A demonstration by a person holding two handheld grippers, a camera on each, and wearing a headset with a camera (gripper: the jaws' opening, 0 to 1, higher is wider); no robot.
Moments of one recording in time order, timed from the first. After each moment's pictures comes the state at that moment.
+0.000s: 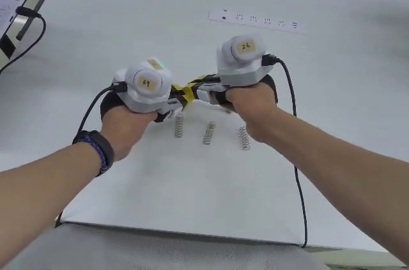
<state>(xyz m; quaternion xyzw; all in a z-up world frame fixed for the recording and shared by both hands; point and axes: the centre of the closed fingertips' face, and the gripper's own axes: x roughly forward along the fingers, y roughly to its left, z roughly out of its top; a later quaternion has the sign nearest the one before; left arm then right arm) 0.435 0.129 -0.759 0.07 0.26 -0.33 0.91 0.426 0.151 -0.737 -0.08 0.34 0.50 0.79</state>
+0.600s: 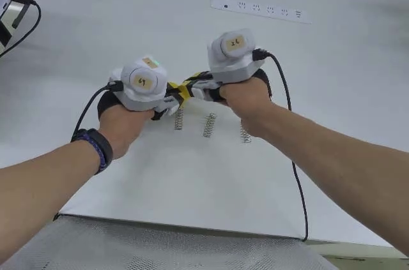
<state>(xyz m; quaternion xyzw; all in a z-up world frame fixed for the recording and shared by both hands) 0.432 0.135 -0.780 0.05 0.27 -0.32 0.91 0.422 0.157 -0.758 -0.11 0.36 0.51 0.77</state>
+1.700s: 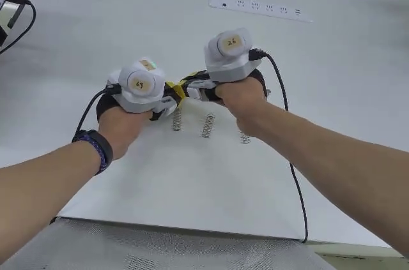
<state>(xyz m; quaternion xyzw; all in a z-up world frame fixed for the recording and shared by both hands) 0.442 0.137 -0.786 0.06 0.26 -0.31 0.91 0.428 0.160 -0.760 -0.09 0.36 0.51 0.78</state>
